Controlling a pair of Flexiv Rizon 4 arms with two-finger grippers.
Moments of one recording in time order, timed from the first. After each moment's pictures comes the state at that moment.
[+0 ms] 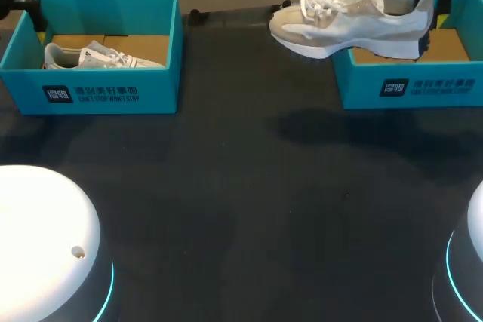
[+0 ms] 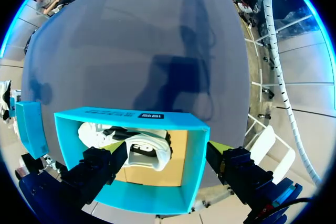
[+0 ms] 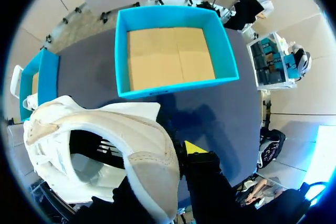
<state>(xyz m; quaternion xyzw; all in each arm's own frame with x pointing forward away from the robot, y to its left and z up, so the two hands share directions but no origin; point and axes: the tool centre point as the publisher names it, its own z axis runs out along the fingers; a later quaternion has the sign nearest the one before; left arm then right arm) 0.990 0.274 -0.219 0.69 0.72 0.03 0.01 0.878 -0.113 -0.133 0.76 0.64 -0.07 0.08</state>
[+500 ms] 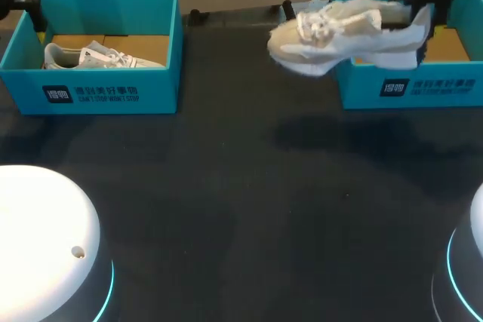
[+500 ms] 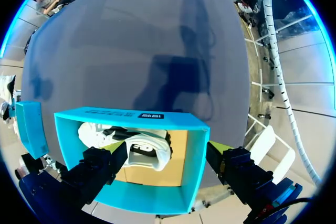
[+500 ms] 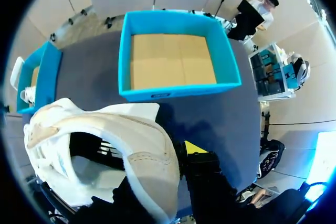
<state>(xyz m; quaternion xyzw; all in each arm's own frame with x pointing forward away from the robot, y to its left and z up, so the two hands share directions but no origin) 0.990 0.274 -0.219 0.69 0.72 0.03 0.01 0.864 -0.107 -0.158 0.75 0.65 -0.05 0.12</state>
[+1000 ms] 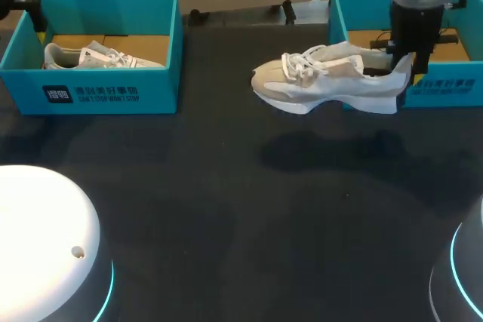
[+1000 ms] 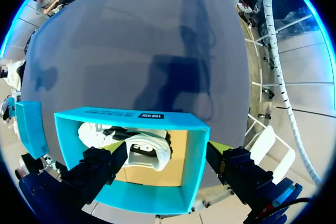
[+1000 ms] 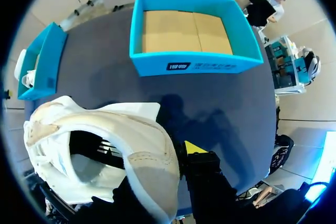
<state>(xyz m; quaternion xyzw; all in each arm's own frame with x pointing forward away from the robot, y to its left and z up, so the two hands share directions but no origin) 0.990 0.274 -0.219 0.69 0.72 0.03 0.01 0.818 -0.079 -0.212 0.74 0.66 -0.04 0.07</state>
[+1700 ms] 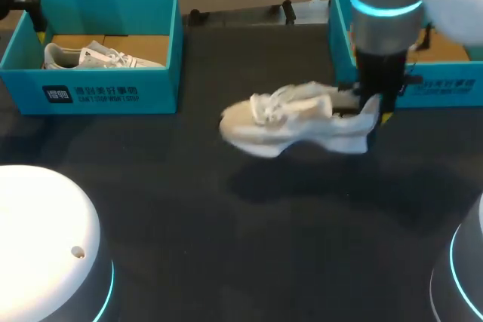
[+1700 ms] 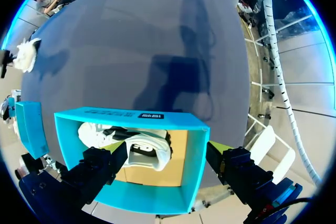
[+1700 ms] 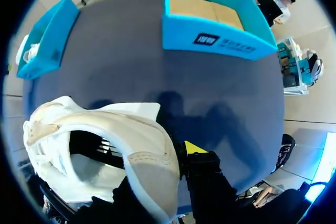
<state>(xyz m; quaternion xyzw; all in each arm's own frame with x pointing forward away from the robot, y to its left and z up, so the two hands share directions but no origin) 0.990 0.274 -0.219 0.69 0.72 0.03 0.01 0.751 -0.008 -0.256 0.72 0.68 -0.05 0.07</state>
